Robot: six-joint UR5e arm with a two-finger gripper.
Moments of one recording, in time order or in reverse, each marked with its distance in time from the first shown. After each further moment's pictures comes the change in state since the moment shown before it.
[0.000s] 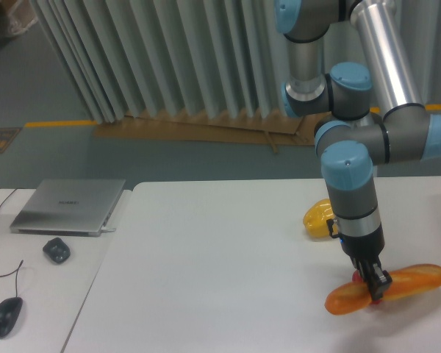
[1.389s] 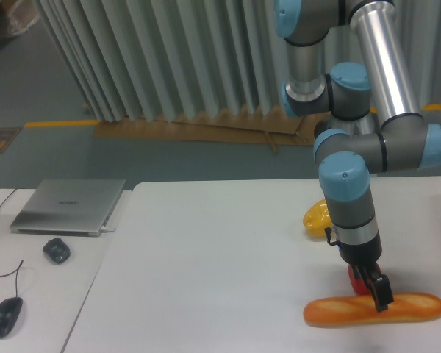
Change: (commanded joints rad) arm 0.014 0.041 -0.071 -0.006 -0.002 0.011
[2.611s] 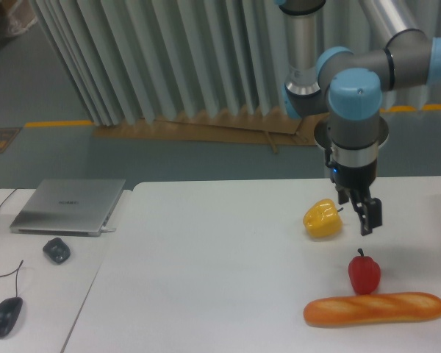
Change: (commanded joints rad) arm 0.023 0.232 0.012 -0.407 -0.152 0.034
